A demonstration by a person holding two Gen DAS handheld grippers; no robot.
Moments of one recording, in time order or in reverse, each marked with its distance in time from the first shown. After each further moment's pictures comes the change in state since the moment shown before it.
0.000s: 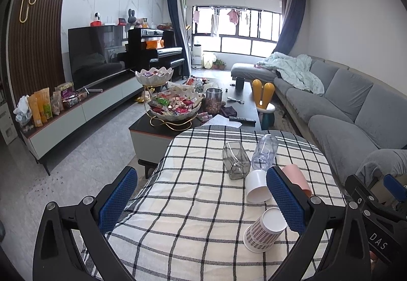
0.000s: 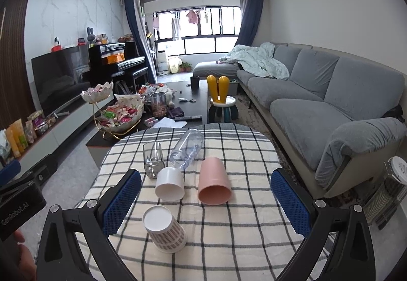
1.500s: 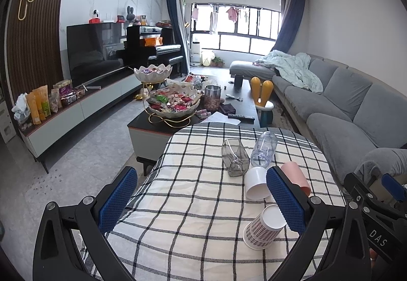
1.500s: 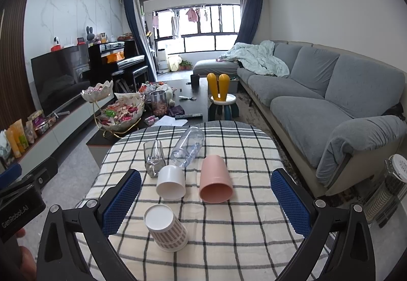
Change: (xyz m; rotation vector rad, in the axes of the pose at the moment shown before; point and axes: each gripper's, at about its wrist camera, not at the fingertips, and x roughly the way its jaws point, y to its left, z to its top) left arm 0.006 0.004 0.000 -0.007 0.018 -0.014; right arm 0.002 0.003 0.000 0.001 0.009 0.001
